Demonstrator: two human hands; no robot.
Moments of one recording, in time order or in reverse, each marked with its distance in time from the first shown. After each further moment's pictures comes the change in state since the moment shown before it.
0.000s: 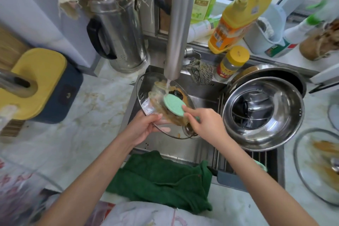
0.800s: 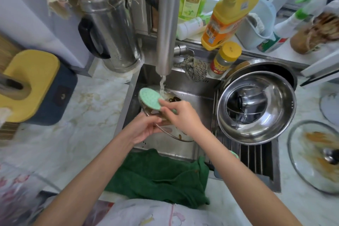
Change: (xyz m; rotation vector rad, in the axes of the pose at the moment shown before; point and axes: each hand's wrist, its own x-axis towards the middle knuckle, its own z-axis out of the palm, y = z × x) left_hand 0.001 -0.008 0.006 -0.035 -0.077 -0.111; right_hand 0.021 -0.025 0.027 0.266 -0.075 0.038
